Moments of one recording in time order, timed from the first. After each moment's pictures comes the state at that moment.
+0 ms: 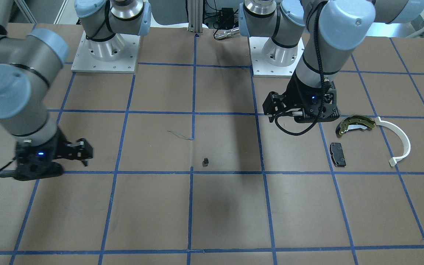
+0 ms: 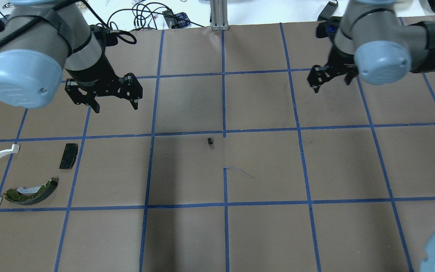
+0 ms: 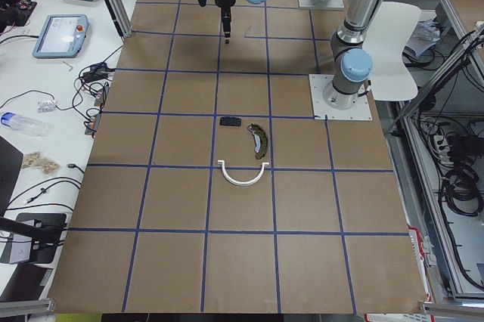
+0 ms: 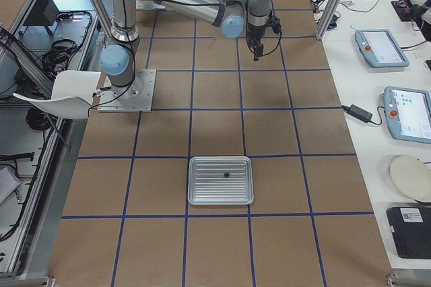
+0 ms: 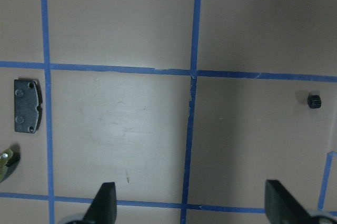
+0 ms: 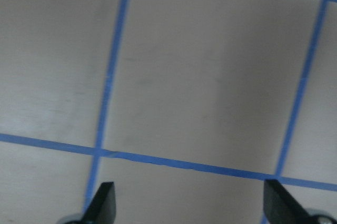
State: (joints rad) left arm -1.60 -1.66 -1.68 -1.41 1.60 -0.11; right arm 1.39 -1.29 1.67 -1.99 -1.62 -0.36
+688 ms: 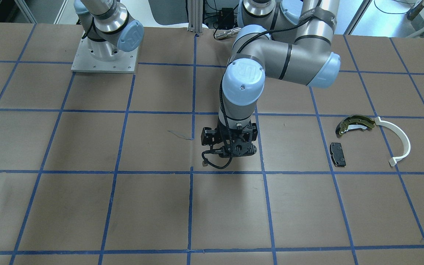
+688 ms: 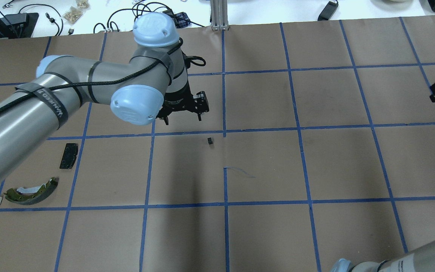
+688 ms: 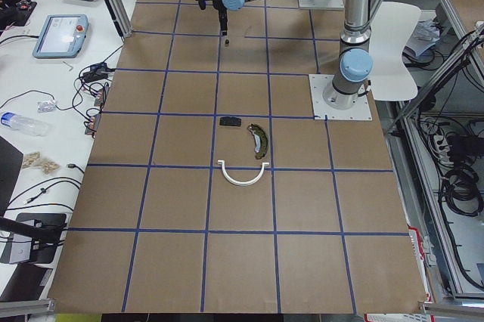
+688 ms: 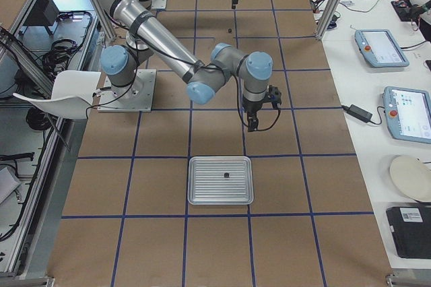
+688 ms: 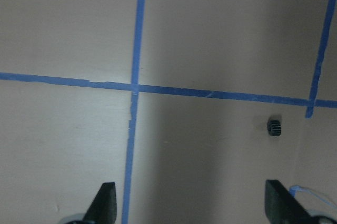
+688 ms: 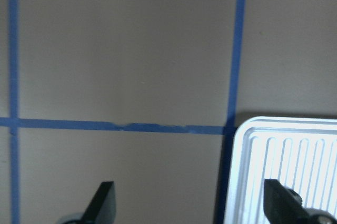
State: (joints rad) left arm -1.84 -1.92 -1.69 -1.16 1.55 -0.37; right arm 0.87 -1.21 1.67 -2.09 -1.60 -0.77
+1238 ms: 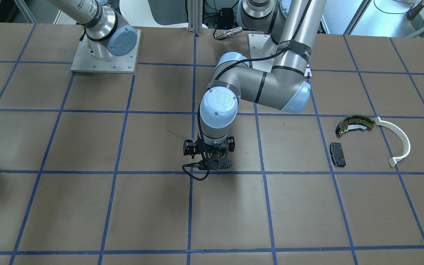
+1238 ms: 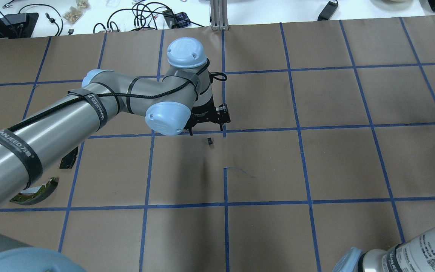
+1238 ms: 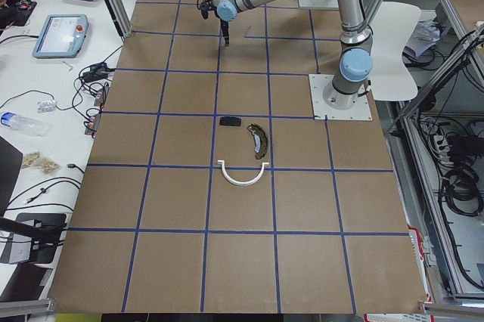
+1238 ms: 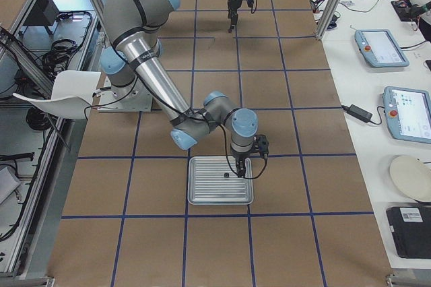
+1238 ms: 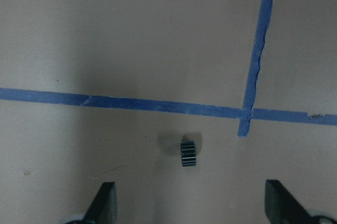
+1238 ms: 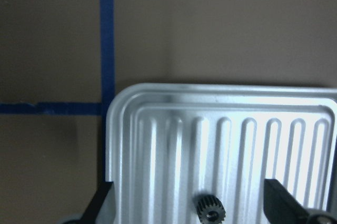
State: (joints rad) left arm -1.89 -2.05 -1.69 -1.07 1.51 -0.42; right arm 0.69 -1.05 1.67 -2.25 -1.60 -0.91
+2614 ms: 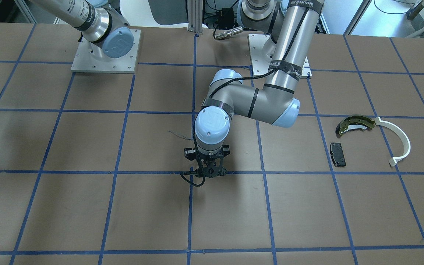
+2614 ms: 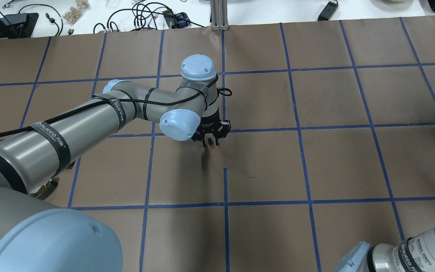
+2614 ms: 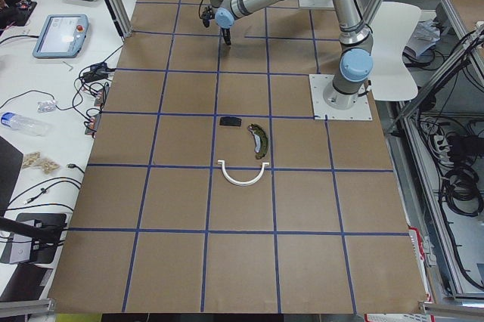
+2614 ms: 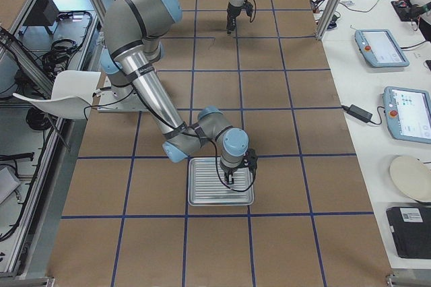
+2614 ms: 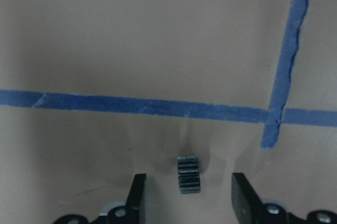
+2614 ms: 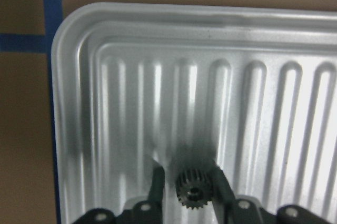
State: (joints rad) left arm -1.90 -2.11 -1.68 -1.07 1.51 -0.41; right arm 0.64 -1.00 1.67 -2.23 -1.61 -0.98
